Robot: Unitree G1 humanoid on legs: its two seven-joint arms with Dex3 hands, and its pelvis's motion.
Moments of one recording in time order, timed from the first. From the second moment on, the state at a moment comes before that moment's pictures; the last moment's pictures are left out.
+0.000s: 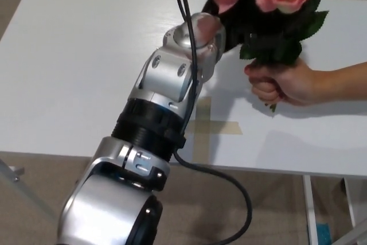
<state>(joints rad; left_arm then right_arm) -1.07 -0.10 -0.09 0.62 -0.10 0.42 -0.18 -0.31 -0.29 0.10 1.34 -0.23 -0.02 0.11</state>
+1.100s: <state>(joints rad) -0.90 0.47 -0.39 0.30 0.09 0.34 -0.57 -0.29 -0.28 0.11 1.34 -0.23 -0.02 0.12</state>
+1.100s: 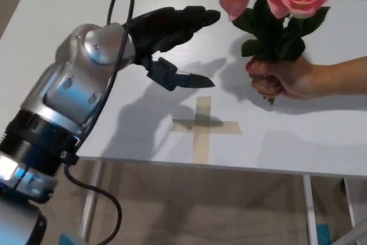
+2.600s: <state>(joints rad) 0.46 0.53 0.14 0.02 0.05 -0.04 -0.56 -0.11 -0.29 0.10 1.34 -0.23 -0.06 0.07</state>
